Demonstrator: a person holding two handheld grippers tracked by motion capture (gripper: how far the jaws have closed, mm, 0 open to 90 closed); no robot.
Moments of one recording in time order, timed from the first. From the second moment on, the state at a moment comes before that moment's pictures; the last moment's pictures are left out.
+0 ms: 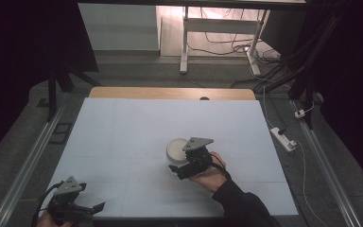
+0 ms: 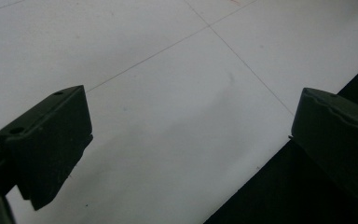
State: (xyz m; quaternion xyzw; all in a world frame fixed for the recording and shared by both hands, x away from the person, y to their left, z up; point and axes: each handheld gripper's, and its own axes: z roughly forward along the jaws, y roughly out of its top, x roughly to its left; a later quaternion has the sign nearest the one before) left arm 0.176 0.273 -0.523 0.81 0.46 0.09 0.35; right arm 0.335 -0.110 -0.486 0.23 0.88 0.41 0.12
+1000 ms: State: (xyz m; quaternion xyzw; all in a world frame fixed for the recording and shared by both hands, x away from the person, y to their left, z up) left arm 0.177 0.273 -0.523 0.81 0.46 0.10 0.35; right arm 0.331 -0.092 -0.488 0.20 0.88 0.41 0.11
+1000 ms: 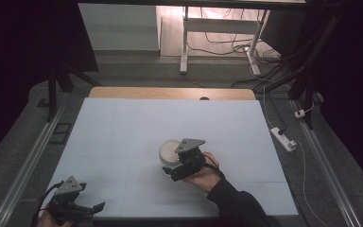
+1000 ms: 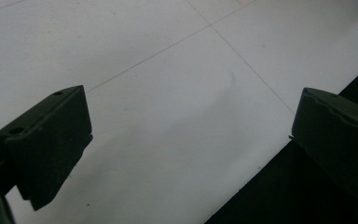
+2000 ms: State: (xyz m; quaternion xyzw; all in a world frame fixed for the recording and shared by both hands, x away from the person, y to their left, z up) left arm 0.211 0.252 -0.500 0.82 0.38 0.08 0.43; right arm 0.326 -0.091 -0.485 0.19 0.88 0.42 0.11
